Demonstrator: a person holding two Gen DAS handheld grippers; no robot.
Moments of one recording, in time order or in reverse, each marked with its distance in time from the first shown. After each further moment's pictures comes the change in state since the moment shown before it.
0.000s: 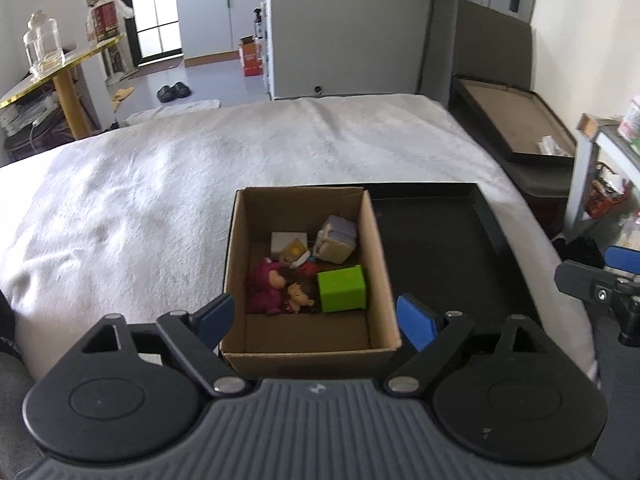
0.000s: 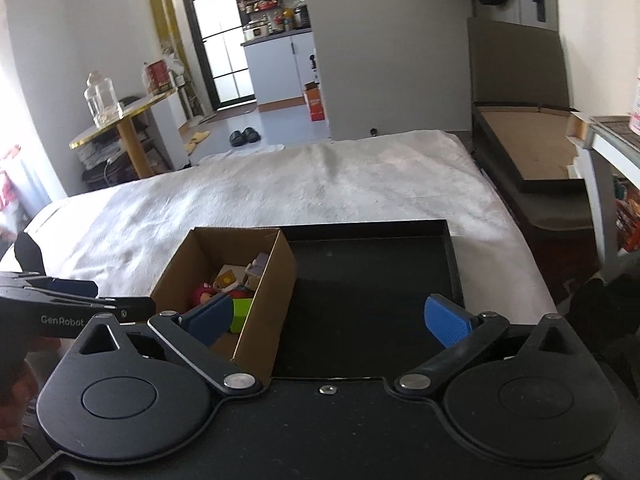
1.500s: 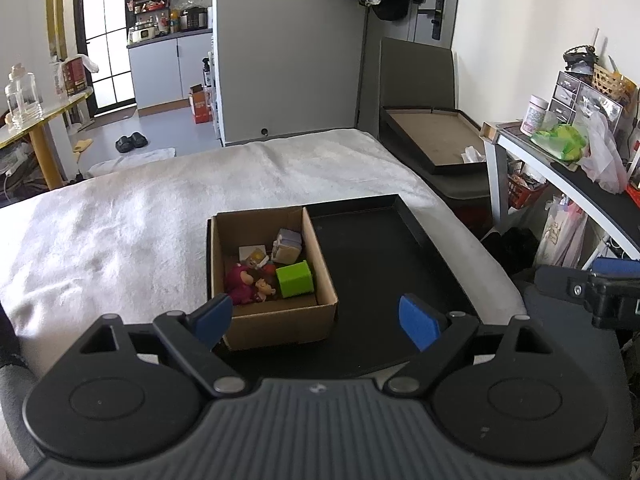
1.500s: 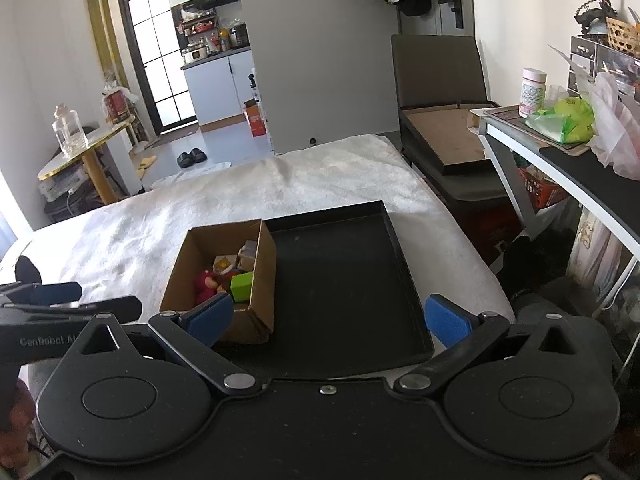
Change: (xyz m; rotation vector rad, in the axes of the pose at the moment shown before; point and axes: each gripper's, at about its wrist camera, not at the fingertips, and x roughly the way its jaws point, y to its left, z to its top) left arm -0.115 0.001 -0.051 0.106 -0.129 -0.135; right arm -0.116 0.049 -0.042 0.114 -0.038 -0.190
